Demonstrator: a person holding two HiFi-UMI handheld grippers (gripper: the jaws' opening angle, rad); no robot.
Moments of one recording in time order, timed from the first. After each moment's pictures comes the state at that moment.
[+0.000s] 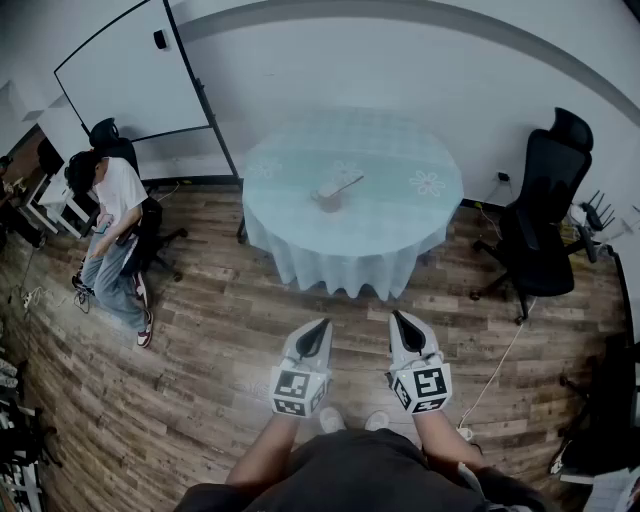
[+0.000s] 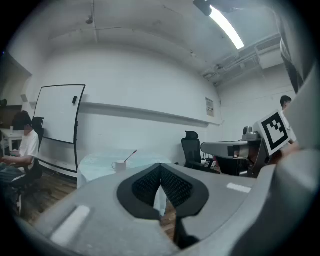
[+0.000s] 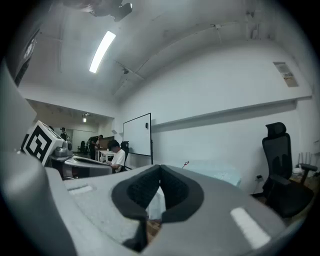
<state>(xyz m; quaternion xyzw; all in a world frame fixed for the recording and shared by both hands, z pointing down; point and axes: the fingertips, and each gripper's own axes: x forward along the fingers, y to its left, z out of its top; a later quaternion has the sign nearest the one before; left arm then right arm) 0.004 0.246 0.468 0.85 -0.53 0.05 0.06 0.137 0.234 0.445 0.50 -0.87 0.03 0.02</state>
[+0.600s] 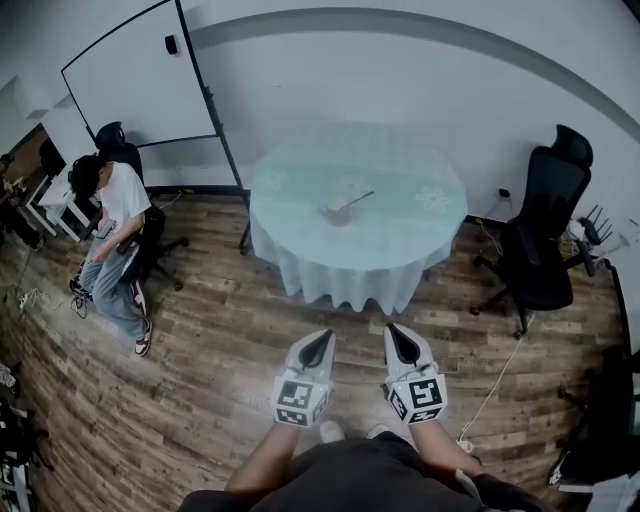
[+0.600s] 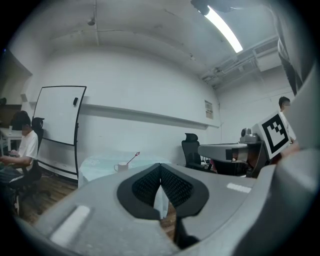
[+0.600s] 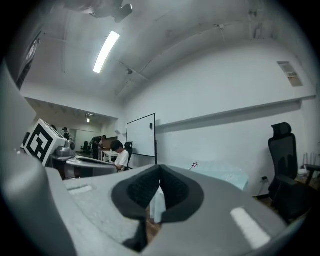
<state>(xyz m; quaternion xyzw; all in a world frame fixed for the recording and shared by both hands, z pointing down) -0.027 0.249 0.464 0.85 -0.52 0.04 0.05 0.090 0.237 0.446 0.48 -0.87 0.02 0.01</state>
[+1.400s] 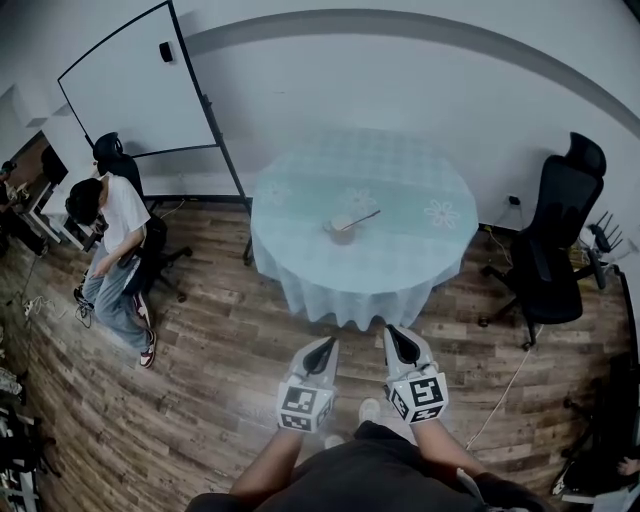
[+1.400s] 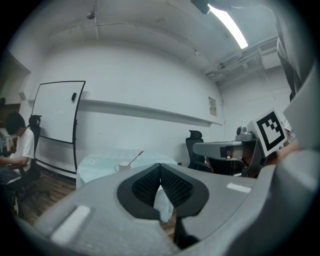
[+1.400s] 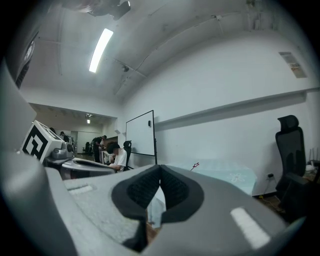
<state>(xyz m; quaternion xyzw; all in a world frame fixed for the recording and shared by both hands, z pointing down) -0.032 0.161 0.475 0.85 -0.53 0.06 0.06 0.078 0.138 0.453 0.47 -0.88 0.04 0.02</state>
